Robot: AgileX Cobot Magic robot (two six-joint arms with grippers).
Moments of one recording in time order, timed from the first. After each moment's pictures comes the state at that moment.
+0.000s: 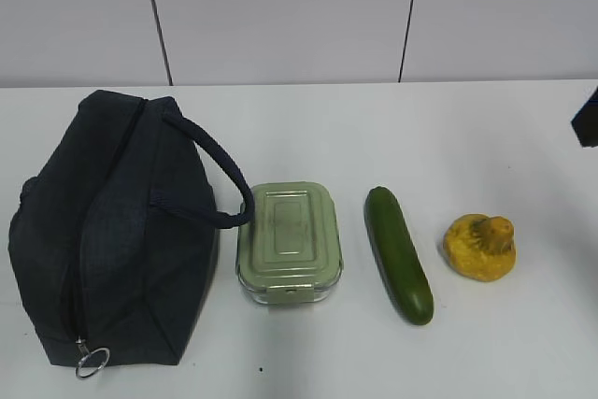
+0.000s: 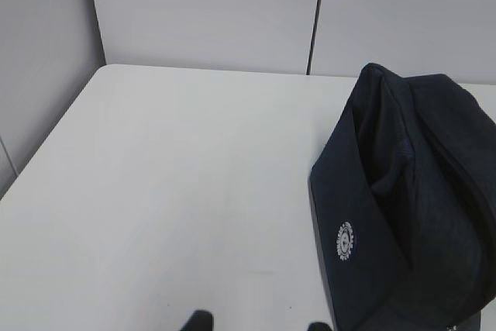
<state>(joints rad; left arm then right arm) 0.00 -0.02 -0.52 0.02 1.11 0.00 0.04 1.26 -1.19 0.21 1.17 -0.23</state>
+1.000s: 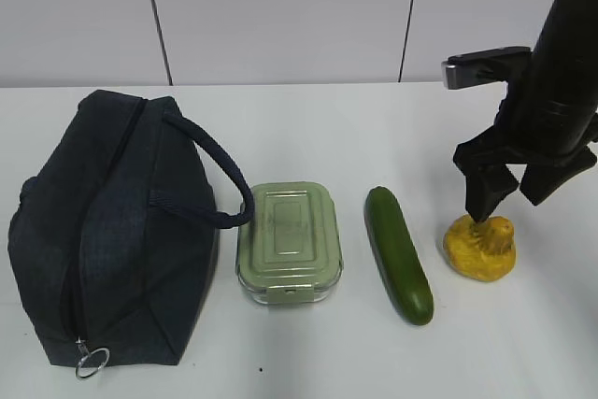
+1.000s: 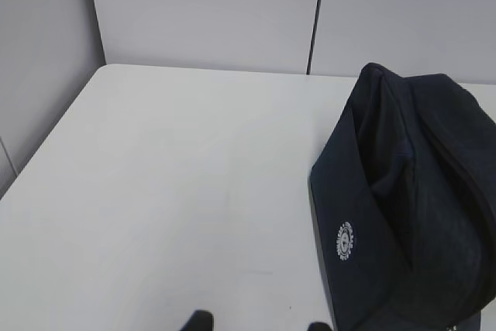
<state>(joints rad) 0.00 -0.02 -0.52 0.02 1.11 0.00 0.18 1.77 -1.32 0.05 1.14 -0.12</state>
